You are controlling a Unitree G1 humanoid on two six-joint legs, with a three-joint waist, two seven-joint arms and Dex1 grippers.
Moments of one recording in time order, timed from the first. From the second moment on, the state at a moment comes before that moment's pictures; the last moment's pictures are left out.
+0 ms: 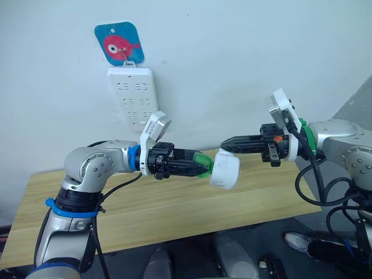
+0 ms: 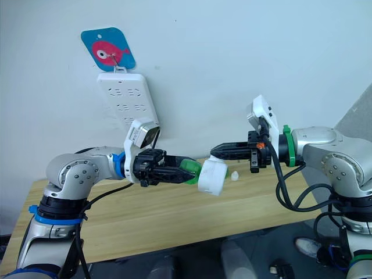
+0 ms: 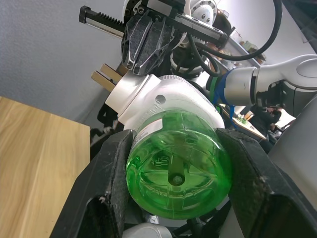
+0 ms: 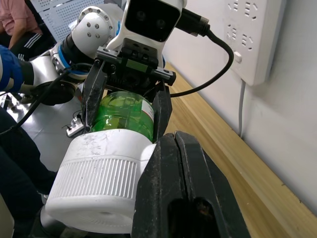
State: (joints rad) left arm -0.61 0.59 -0.03 -0.15 -0.94 1.06 -1.20; right arm -0.69 -0.79 0.02 -0.39 0.95 1.02 0.89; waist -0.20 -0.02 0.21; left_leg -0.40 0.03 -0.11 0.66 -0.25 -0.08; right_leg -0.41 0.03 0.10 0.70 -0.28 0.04
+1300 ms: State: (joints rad) left arm -0.57 0.55 0.01 -0.16 -0.88 0.91 -1.11; right arm -0.51 -0.83 -0.09 -0.20 1.95 1.17 0.09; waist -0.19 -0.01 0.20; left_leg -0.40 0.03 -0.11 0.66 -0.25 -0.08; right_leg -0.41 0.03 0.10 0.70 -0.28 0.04
